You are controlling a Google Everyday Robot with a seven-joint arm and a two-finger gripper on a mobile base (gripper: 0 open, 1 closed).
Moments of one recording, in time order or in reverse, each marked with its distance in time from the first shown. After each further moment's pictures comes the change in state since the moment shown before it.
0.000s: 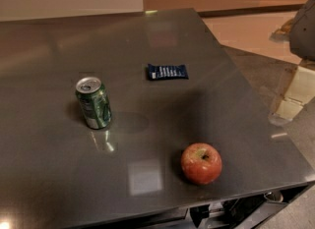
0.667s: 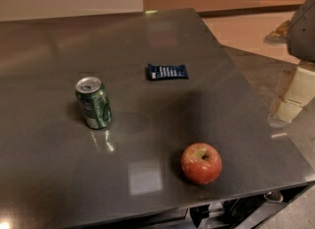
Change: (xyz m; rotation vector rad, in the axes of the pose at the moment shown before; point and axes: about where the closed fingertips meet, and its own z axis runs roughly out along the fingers) arm -0.006 0.006 0.002 -0.039 -0.031 -0.031
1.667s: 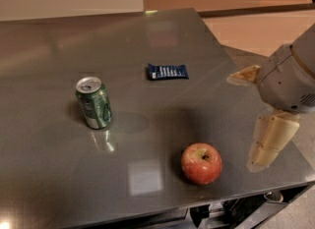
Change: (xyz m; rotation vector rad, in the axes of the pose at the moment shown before) arm -0.028 0.067 0.051 -0.154 -0.182 -0.159
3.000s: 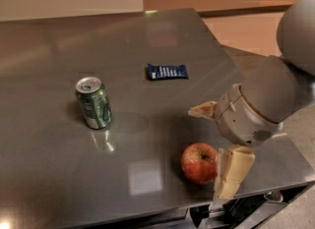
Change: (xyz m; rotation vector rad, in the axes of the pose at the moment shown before) arm -0.039 0.043 0.072 -0.152 -0.095 -0.099
